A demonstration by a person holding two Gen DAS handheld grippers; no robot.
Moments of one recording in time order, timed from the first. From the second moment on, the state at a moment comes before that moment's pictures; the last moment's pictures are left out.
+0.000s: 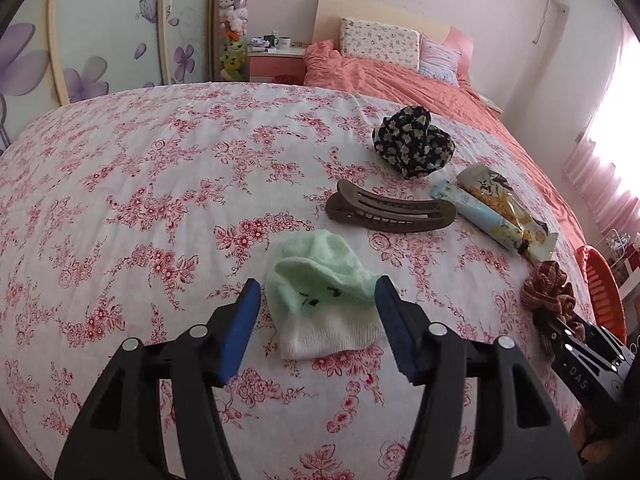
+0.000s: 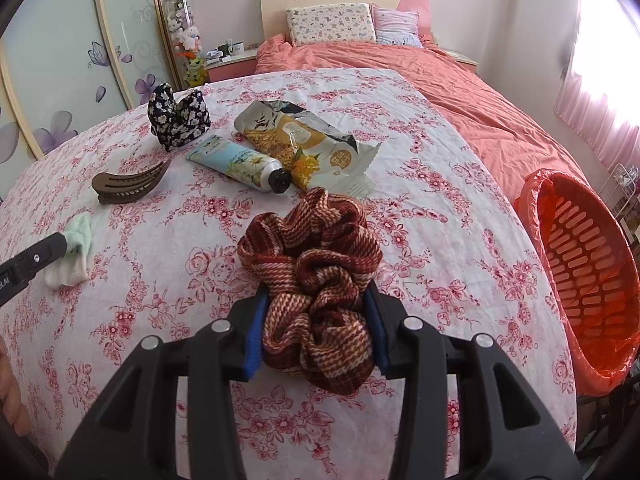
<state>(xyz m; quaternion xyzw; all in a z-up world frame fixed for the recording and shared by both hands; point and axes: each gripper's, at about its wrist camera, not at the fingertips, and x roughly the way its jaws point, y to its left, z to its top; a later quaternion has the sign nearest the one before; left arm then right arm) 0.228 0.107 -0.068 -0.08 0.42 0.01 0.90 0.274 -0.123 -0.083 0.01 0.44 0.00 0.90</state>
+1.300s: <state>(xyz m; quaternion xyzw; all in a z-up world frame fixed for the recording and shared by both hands) 0.235 0.096 -0.084 -0.04 0.43 0.03 0.90 0.273 -0.126 -0.085 0.01 0.44 0.00 0.90</state>
